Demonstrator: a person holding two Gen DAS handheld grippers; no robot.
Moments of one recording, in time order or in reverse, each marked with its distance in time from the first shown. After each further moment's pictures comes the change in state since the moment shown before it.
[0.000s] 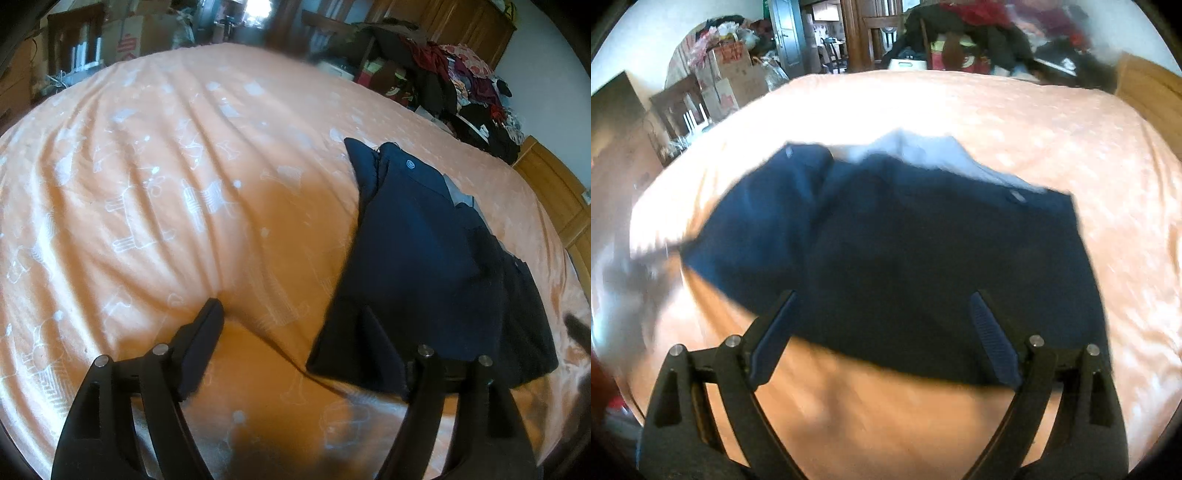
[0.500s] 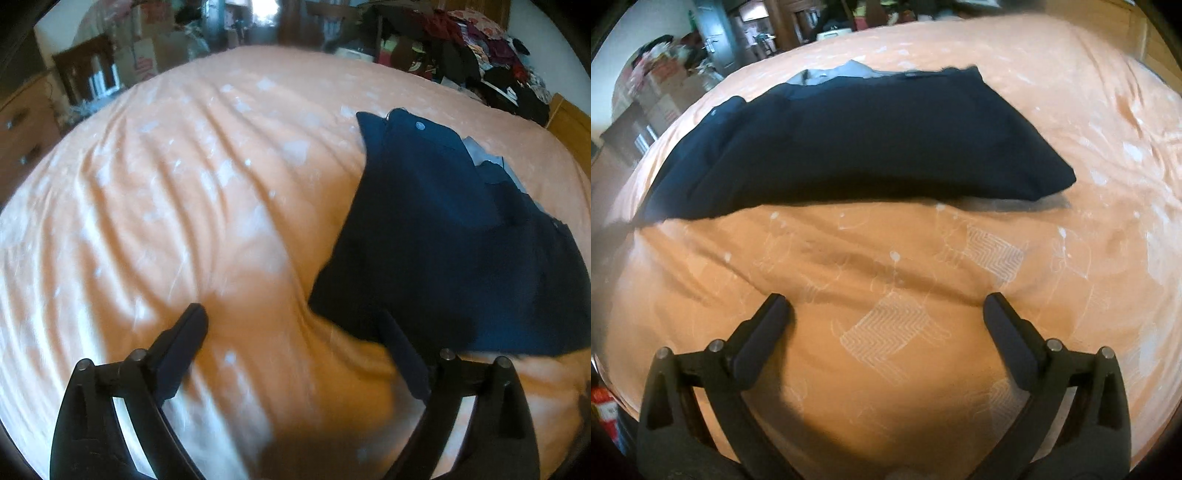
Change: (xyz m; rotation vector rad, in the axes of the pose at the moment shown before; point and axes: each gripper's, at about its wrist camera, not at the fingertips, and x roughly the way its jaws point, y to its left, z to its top) left arm -0.022 -0.025 -0.032 0.067 0.034 0.223; right arm 0.018 -0.076 -0.102 0.260 0.115 -0.065
